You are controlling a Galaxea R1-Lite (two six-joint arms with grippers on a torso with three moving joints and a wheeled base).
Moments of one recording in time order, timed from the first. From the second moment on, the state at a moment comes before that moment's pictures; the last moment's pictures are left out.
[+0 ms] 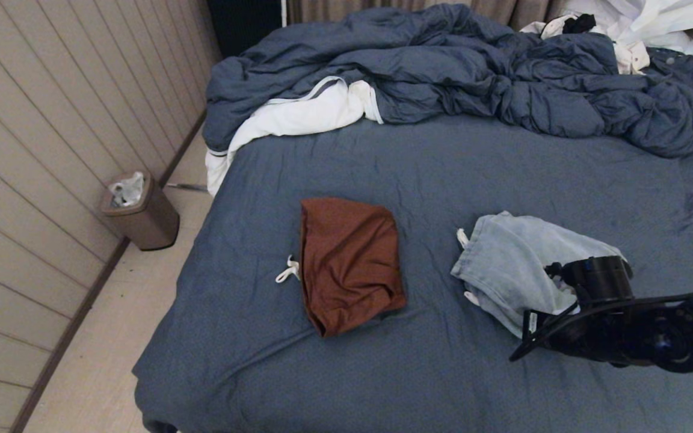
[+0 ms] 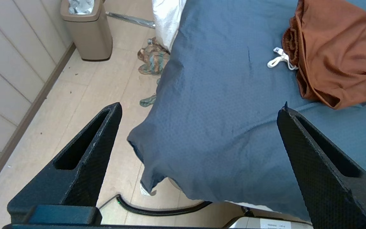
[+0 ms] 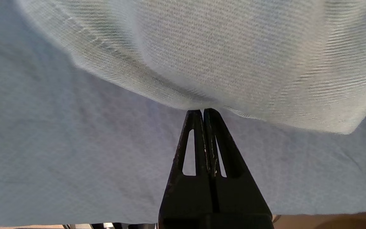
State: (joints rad) left arm 0.00 0.00 0.00 0.00 0.01 -0.11; right arm 0.03 1.86 -0.62 -0.41 -0.05 0.30
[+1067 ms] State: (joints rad) left arm 0.00 0.00 0.00 0.00 0.01 -0.11; right arm 0.07 1.12 -0.53 -0.01 -0.04 0.29
